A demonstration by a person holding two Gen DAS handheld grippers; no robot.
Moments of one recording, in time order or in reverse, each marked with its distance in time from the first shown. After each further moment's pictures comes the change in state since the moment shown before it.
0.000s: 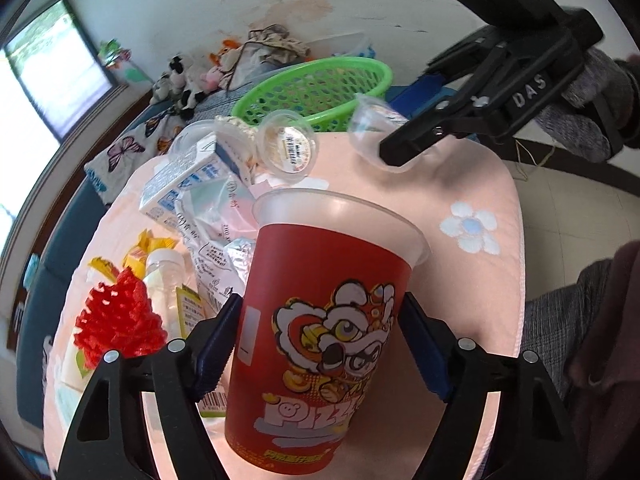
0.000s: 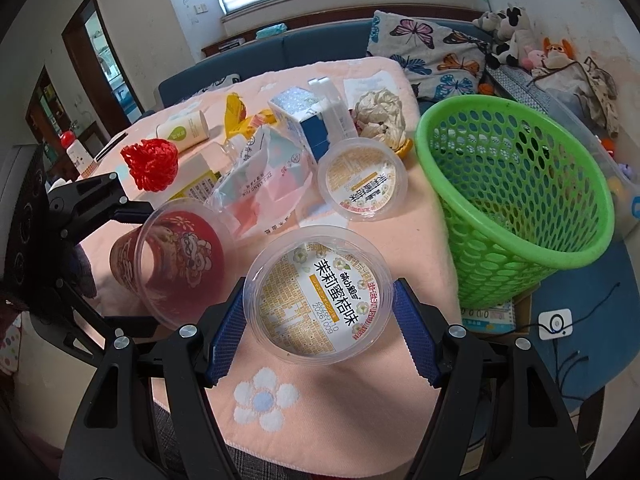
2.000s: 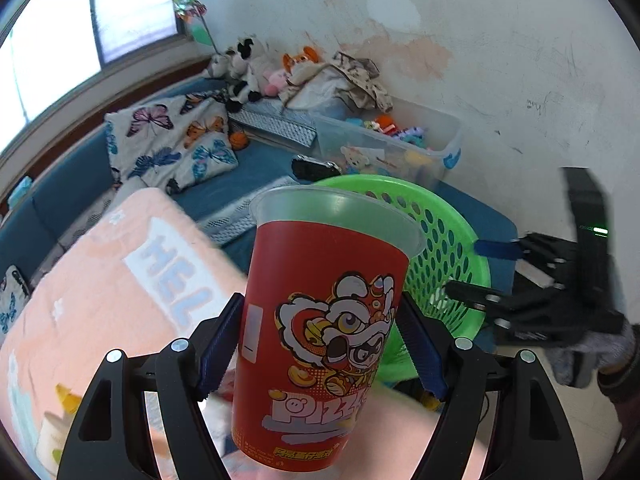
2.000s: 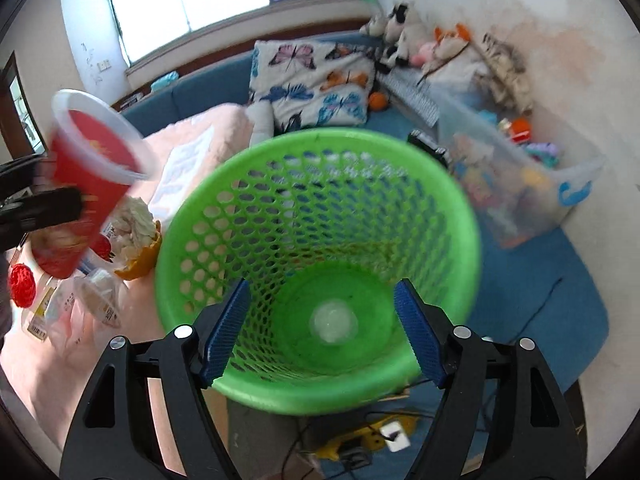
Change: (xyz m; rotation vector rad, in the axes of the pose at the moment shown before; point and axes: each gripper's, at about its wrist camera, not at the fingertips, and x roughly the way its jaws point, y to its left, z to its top) left arm 0.103 0.082 0.221 -0.412 -0.045 -0.019; right arm -0.012 -0.192 0.041 0.196 -0.126 -0.244
